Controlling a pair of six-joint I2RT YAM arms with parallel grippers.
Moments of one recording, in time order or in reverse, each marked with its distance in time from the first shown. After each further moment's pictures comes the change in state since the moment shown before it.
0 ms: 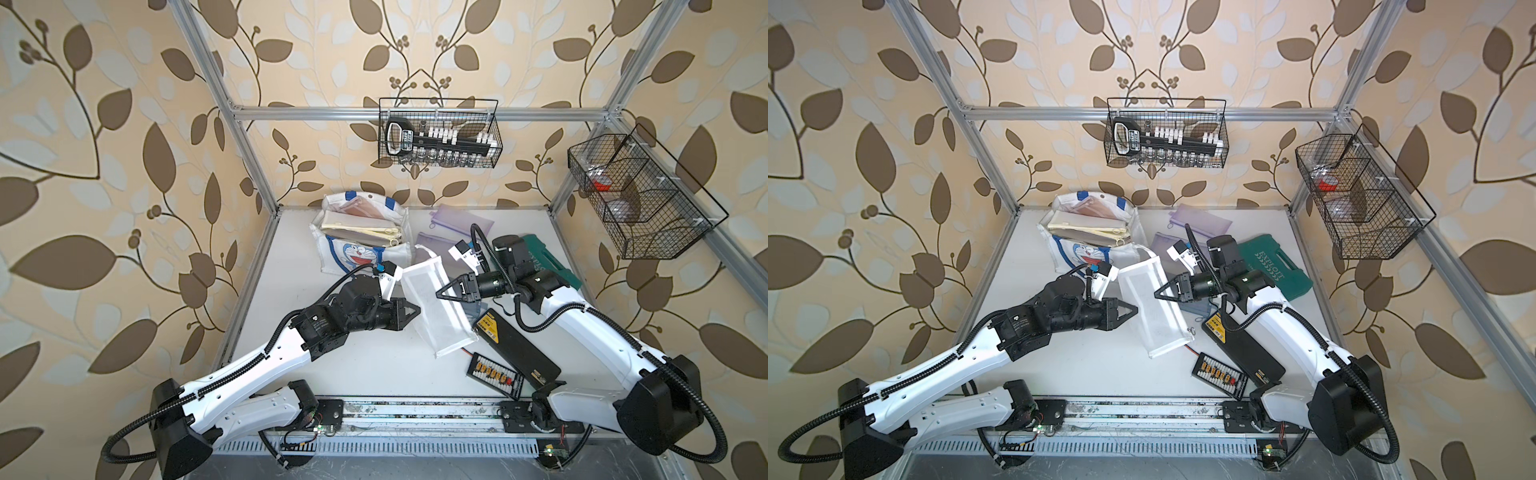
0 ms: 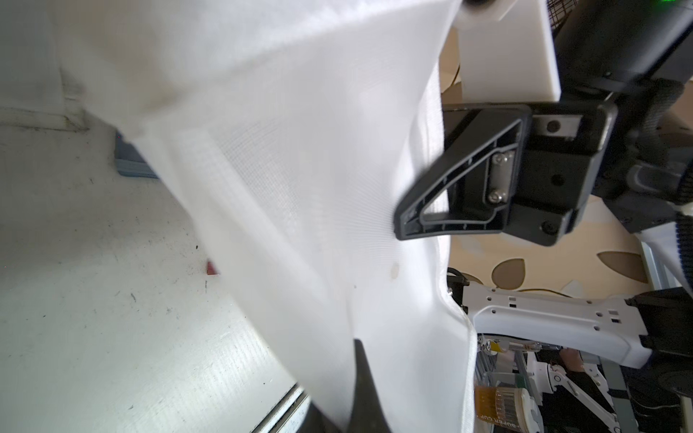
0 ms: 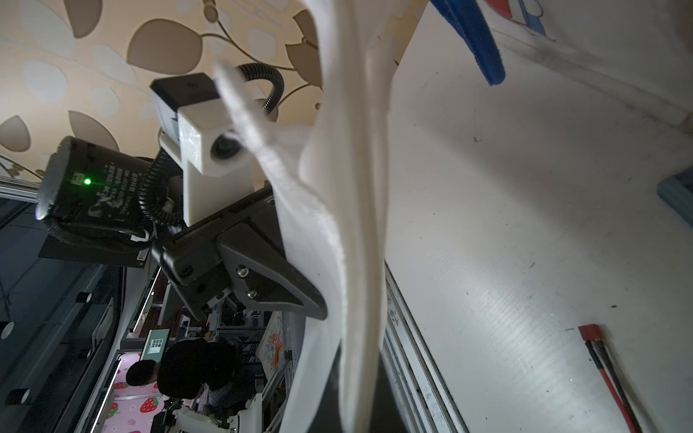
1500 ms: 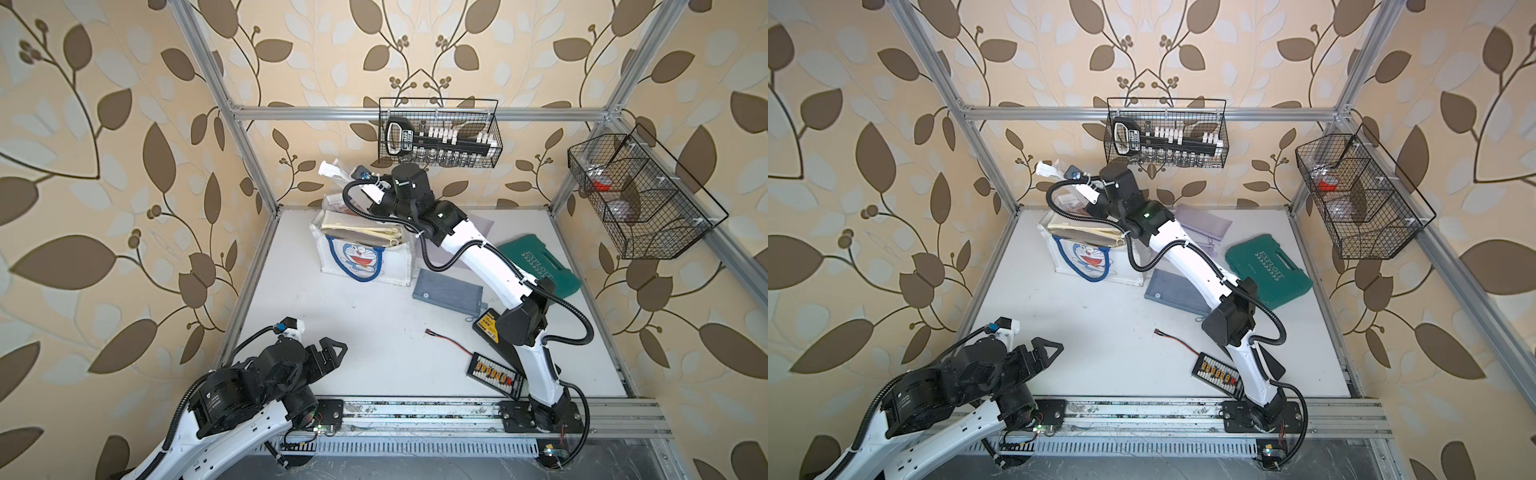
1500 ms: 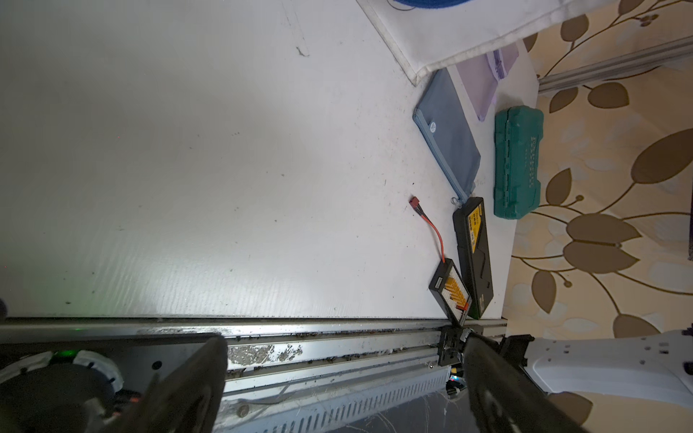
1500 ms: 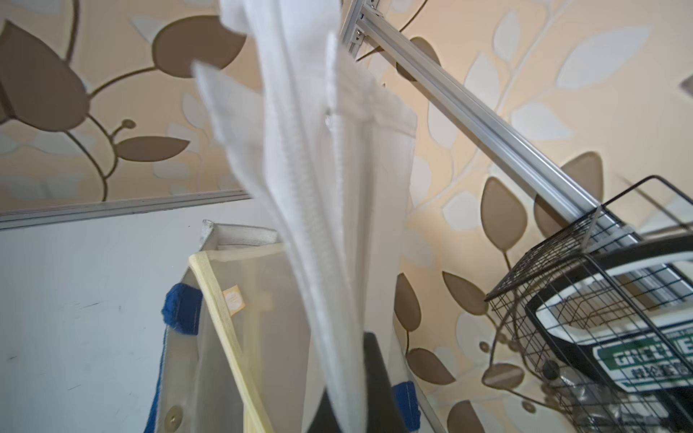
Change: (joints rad) left arm 0.000 -0.719 -0.096 -0.935 -0.372 -0.468; right arm 0.365 0.936 1.429 -0.010 1.093 -0.958
